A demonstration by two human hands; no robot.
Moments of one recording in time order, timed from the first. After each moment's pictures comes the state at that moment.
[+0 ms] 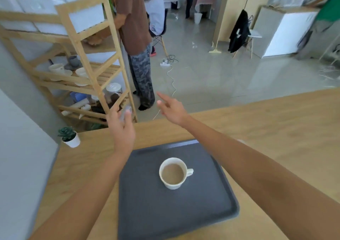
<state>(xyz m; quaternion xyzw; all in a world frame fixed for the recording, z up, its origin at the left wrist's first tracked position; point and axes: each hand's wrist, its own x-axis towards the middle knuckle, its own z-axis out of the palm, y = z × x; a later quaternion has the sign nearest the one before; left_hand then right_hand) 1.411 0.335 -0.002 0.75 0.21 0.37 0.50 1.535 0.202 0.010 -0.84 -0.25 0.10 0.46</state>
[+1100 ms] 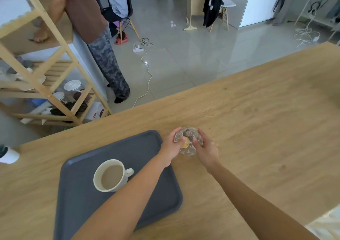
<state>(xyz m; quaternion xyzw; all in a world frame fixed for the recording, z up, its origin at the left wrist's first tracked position) 1.495 0.047 -0.115 0.75 0.15 -0.14 0.63 1.485 -0.098 -0.123 -0.84 0.09 0.11 0.53</state>
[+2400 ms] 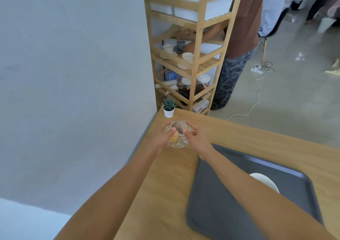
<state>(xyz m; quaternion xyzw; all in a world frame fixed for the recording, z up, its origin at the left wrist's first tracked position) 1.278 0.477 -0.063 0.58 0.42 0.11 0.69 1.376 0.366 -0.063 -0.77 -0.23 0.34 0.50</state>
